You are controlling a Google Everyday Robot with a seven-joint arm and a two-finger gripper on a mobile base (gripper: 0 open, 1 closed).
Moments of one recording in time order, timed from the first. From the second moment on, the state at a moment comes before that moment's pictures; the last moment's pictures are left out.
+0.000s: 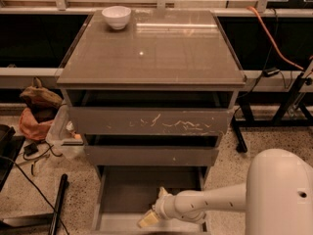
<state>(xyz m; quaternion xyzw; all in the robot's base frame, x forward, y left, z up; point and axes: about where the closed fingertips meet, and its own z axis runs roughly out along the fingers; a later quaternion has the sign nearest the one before) 0.489 0.023 0.273 -0.43 0.83 0.22 0.29</state>
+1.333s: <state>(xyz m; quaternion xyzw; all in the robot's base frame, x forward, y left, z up) 0.553 -0.060 0.188 -0.43 0.85 0.18 0.26</state>
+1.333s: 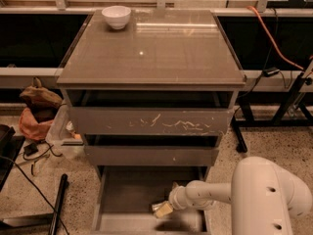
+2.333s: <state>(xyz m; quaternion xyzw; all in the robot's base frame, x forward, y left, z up) 0.545 -0.026 0.153 -0.47 0.83 0.21 0.22</state>
